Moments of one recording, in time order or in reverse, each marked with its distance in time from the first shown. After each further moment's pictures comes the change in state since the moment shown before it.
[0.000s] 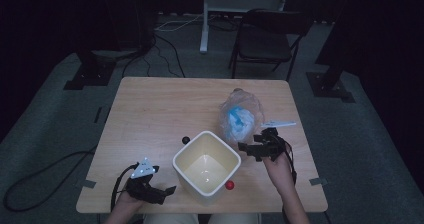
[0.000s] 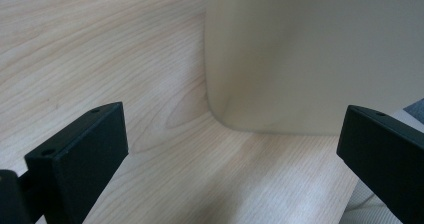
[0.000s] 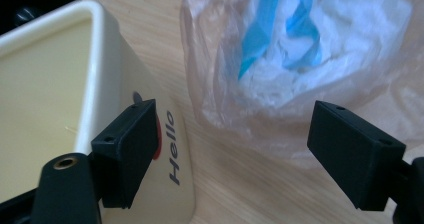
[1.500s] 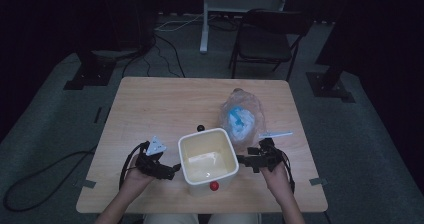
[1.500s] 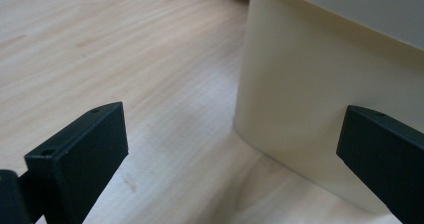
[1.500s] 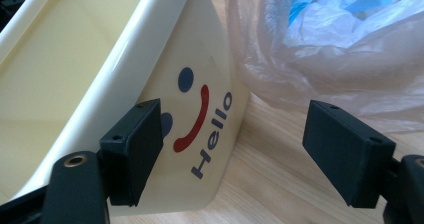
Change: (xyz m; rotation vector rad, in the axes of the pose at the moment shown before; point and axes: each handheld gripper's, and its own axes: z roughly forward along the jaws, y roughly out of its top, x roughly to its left) left arm 0.022 0.058 0.022 0.032 0.170 0.075; right arm 0.005 -0.028 0.010 0.050 0.127 0.048
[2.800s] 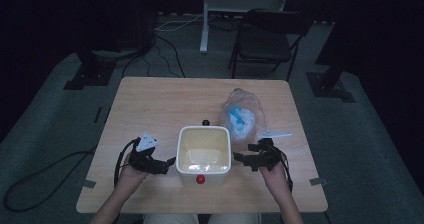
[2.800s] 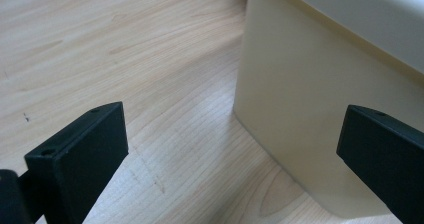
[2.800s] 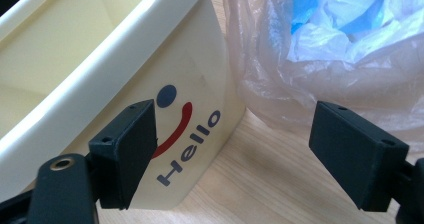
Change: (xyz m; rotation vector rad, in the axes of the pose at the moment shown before) left arm 0.014 -0.005 -0.010 -0.062 0.023 -0.029; right arm 0.000 0.000 0.004 -0.060 -0.041 -0.053
